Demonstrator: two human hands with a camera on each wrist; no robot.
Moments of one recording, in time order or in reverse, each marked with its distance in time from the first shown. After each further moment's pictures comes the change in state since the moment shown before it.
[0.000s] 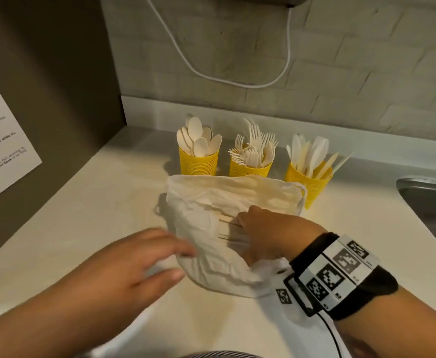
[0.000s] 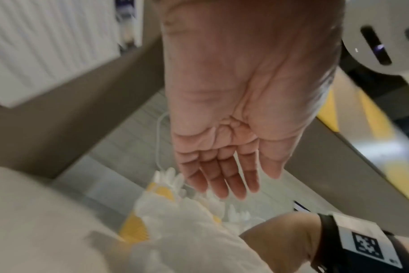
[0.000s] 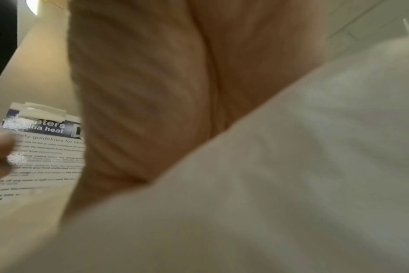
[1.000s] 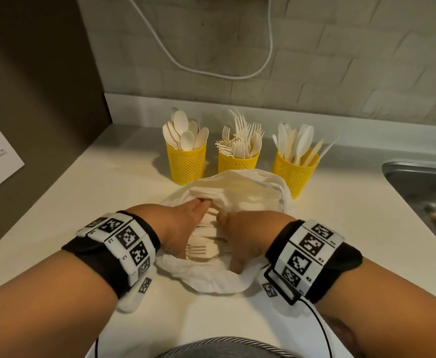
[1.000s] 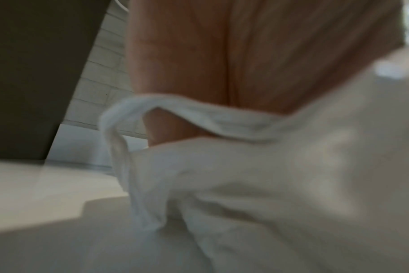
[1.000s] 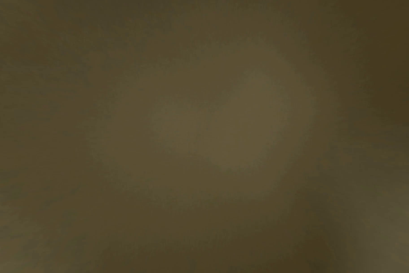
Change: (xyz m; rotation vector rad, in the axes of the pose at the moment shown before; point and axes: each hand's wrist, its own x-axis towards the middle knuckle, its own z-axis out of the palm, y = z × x) left_hand 0.141 -0.041 0.047 0.581 -0.528 -0.126; right_hand -0.001 -0.028 0.003 -0.167 -0.106 -0.047
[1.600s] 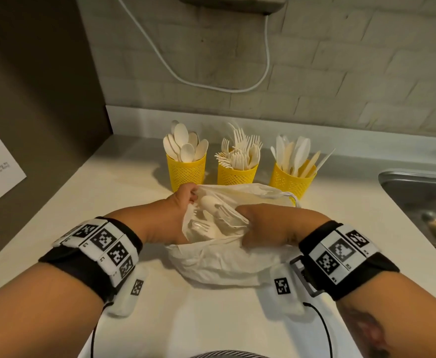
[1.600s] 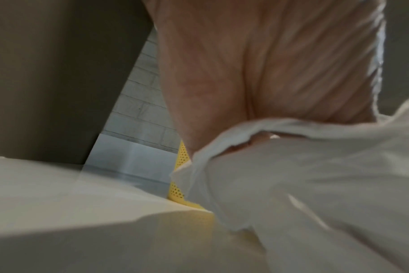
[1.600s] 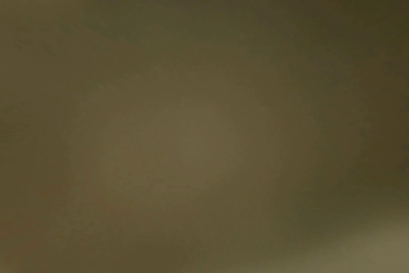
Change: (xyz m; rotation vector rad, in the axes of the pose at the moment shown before) left_hand 0.001 -0.034 -0.005 -0.530 0.349 0.101; right_hand -0.011 0.054 -0.003 0.532 0.195 -0.030
